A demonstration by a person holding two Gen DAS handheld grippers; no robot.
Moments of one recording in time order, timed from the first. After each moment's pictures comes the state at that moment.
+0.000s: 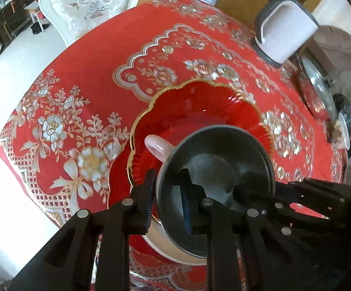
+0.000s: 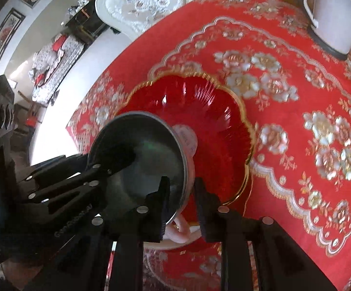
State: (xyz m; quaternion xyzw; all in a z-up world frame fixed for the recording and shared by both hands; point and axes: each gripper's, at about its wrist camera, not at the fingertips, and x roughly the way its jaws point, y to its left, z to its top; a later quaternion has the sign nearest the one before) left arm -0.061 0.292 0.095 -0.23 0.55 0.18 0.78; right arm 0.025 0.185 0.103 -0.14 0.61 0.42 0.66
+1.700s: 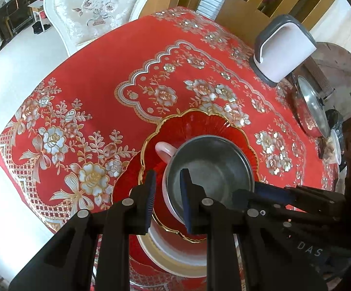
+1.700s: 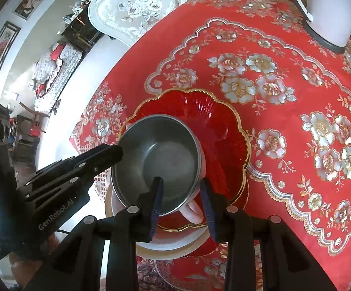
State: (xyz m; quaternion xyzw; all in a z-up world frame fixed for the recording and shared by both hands) left arm -0.055 0.316 0.110 -0.26 0.51 0.18 0.80; right arm 0.047 0.185 0.113 -0.11 0.62 0.41 0.66
